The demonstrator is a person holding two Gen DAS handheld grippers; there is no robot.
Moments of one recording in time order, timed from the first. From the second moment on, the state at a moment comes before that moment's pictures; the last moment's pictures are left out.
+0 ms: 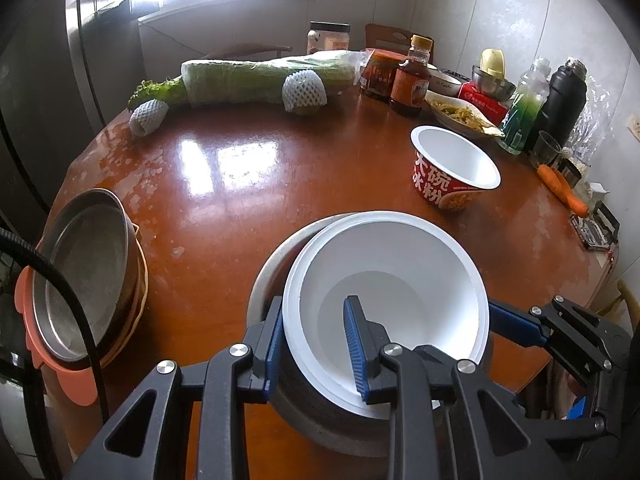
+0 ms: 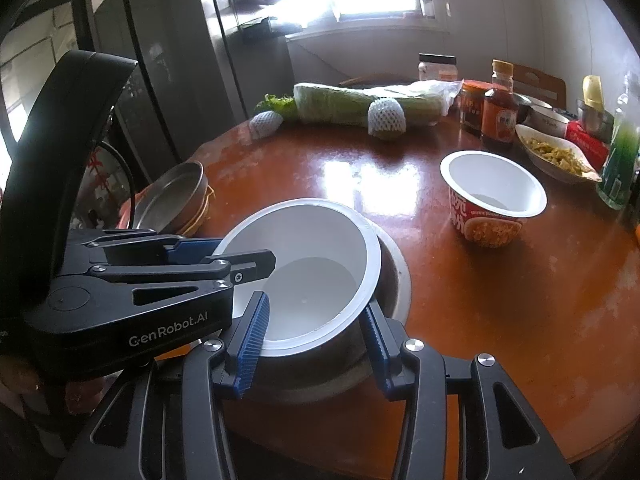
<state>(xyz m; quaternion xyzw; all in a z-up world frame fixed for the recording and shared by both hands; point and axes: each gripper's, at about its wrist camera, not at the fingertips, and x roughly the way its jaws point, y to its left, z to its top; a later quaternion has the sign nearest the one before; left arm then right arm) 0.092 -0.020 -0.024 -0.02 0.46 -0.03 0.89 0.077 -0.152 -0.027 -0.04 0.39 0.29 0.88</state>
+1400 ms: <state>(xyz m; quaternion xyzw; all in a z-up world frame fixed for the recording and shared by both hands) 0.083 -0.009 -0.011 -0.04 0.44 -0.04 0.90 0.073 -0.159 -0.019 -0.06 0.36 0.27 0.89</state>
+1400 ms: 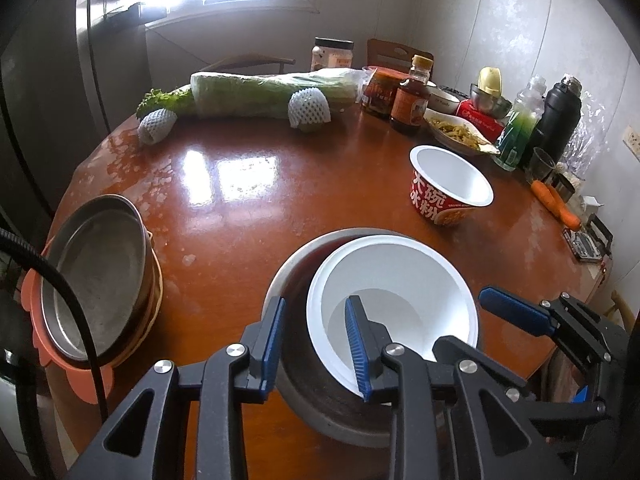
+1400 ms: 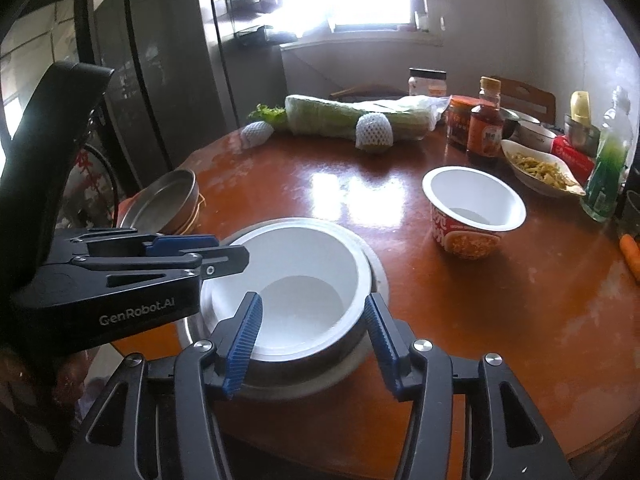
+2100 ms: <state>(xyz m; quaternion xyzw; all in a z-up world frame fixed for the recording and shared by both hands) 0.081 -0.011 0.007 -0.05 0.42 -0.04 0.91 0.074 -0.184 -0.002 -0.02 0.34 0.26 0.90</state>
